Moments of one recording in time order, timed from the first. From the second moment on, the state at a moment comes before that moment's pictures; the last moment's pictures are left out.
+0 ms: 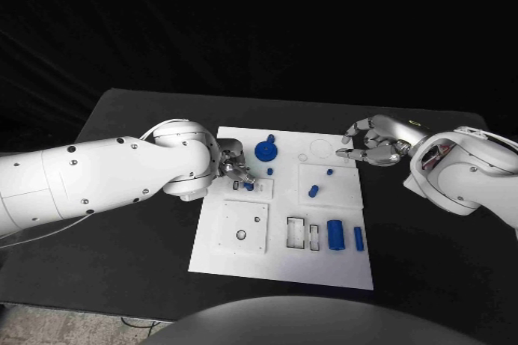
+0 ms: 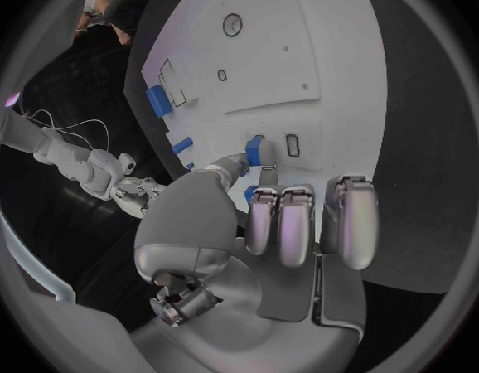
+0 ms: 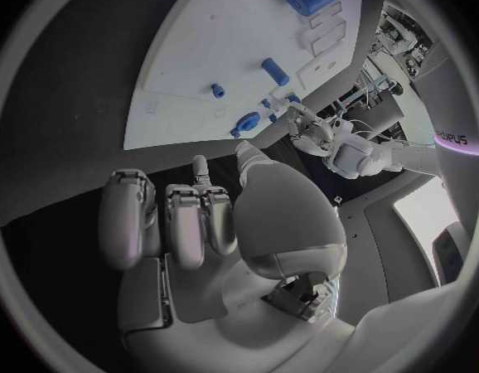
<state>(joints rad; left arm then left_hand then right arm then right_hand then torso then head) 1.34 -0.72 -0.15 1.65 -1.10 0.06 -0.67 1.12 -0.01 0.34 0.07 0.42 1.01 0.04 0.33 0.98 1.47 -0.03 1.57 1.31 1.47 -0.07 1.57 1.31 0.03 1.46 0.04 1.50 1.31 1.27 -1.09 -0.12 1.73 -1.38 -0.33 -0.23 1.16 -0.03 0.10 0.26 0.18 0.69 0.10 0.44 0.39 1.46 -0.01 1.57 1.31 1.47 -0.07 1.55 1.31 0.06 1.47 0.04 1.33 1.31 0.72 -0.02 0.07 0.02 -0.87</state>
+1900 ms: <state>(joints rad) 1.31 -0.71 -0.15 1.63 -1.13 0.03 -0.65 1.00 -0.01 0.28 0.18 0.18 1.04 0.03 0.29 1.01 1.47 -0.03 1.57 1.31 1.47 -0.07 1.57 1.31 0.03 1.46 0.04 1.49 1.31 1.26 -1.08 -0.12 1.73 -1.37 -0.30 -0.24 1.17 -0.03 0.09 0.26 0.19 0.69 0.10 0.43 0.39 1.46 -0.01 1.57 1.31 1.47 -0.07 1.54 1.31 0.06 1.47 0.04 1.31 1.31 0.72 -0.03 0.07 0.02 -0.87</state>
